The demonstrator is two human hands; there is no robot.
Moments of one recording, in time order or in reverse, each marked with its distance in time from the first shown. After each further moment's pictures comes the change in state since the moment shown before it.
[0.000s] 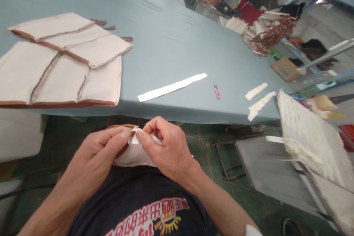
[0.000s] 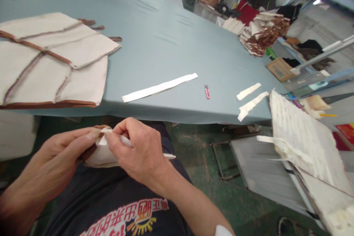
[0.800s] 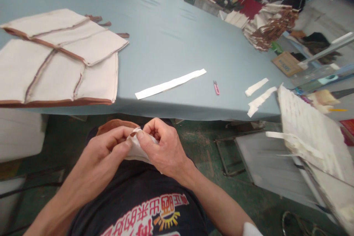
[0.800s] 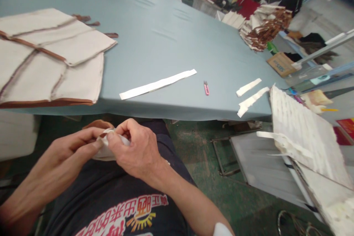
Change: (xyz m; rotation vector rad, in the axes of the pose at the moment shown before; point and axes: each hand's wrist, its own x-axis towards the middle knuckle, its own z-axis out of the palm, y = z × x) left_hand -0.003 0.014 0.011 0.240 0.017 0.085; right_hand -0.005 0.013 0.008 0.099 -0.016 0.159
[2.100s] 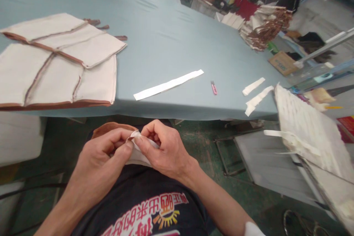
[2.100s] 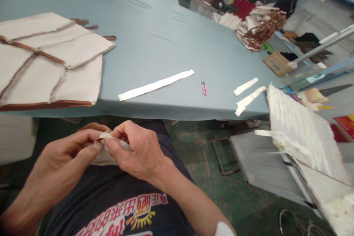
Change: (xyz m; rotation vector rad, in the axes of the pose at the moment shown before) left_hand -0.005 0.010 0.011 0.024 0.184 0.121; right_hand -0.002 0.011 -0.011 -0.041 -0.062 -0.286
